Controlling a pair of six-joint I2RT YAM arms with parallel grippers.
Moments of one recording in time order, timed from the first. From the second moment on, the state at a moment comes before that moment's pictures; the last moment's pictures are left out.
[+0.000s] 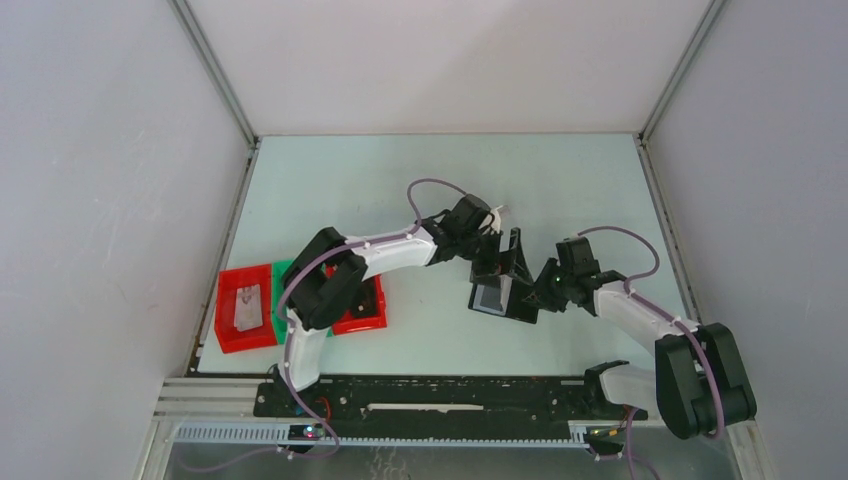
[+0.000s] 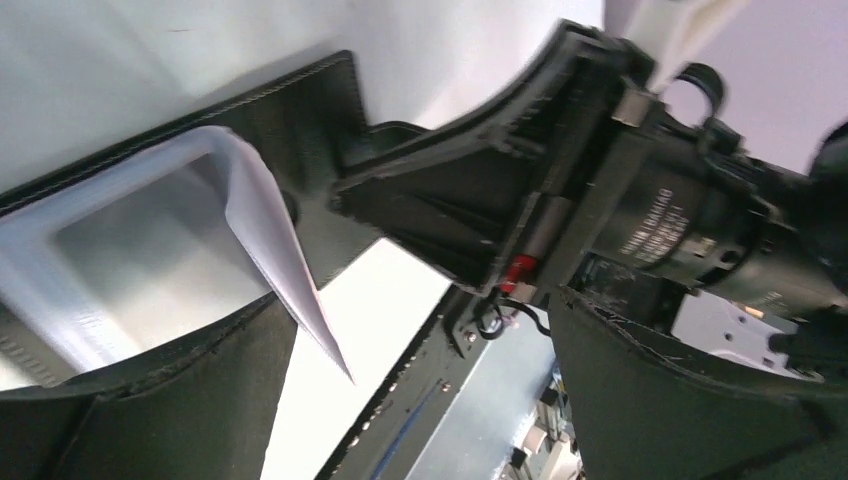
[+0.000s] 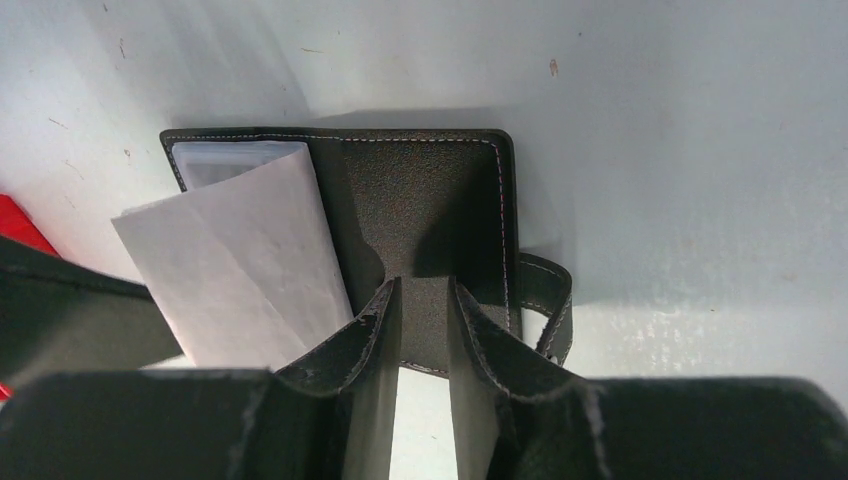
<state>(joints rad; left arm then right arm) -0.85 2.01 1.40 -0.17 0.58 -0.82 0.25 1.22 0.50 -0.30 -0.16 0.77</state>
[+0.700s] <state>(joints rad) -0.95 2.13 1.40 0.05 0.65 -0.99 -0.07 0.73 0.43 -0.48 -0.29 0.78</state>
